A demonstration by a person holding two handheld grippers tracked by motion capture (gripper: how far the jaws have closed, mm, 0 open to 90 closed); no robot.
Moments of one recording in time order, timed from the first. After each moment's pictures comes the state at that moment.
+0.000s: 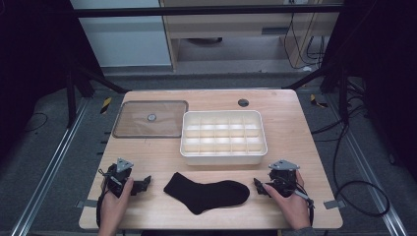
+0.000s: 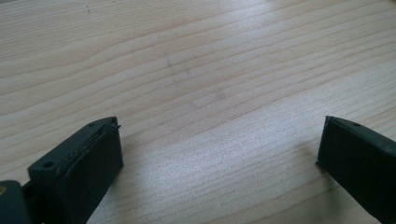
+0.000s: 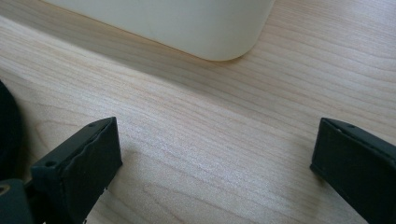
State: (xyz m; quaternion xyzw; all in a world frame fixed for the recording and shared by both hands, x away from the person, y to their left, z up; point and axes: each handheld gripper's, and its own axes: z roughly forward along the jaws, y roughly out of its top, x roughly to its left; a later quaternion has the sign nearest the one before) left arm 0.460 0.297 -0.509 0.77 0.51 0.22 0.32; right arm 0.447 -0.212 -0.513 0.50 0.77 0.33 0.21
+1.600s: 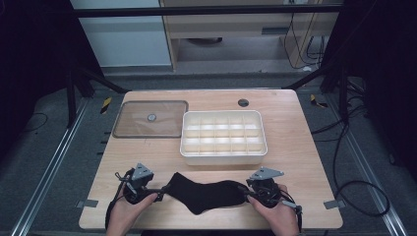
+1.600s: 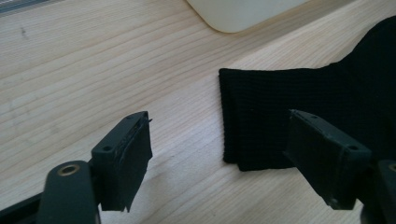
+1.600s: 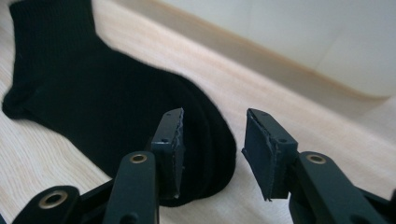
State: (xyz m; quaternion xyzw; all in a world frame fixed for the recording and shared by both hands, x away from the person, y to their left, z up) left arm 0.423 0.232 -0.472 0.81 0.43 0.15 0.36; right arm 0.409 -0.155 -0.479 0.43 0.82 0.36 0.14
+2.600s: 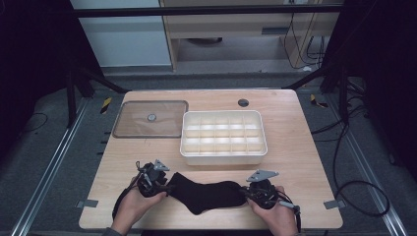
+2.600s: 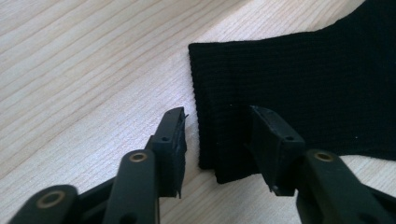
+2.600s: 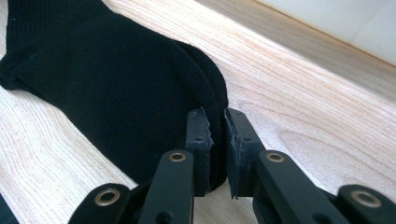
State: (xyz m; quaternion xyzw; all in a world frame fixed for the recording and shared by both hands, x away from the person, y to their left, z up) left arm 0.448 0.200 -0.472 0.88 0.40 0.09 0.24; right arm 0.410 -0.151 -0.488 0.42 0.84 0.34 0.11
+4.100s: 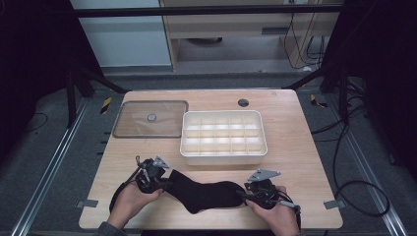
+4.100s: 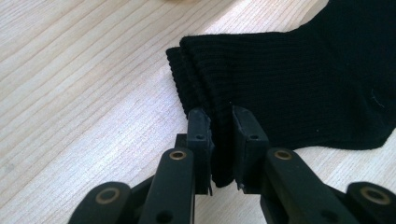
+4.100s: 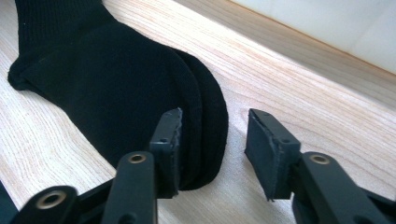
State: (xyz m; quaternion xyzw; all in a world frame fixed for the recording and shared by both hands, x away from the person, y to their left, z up) left arm 0.453 0.202 -0.454 0.90 0.37 0.07 0.24; right arm 0.410 -0.153 -0.486 0.42 0.83 0.36 0.11
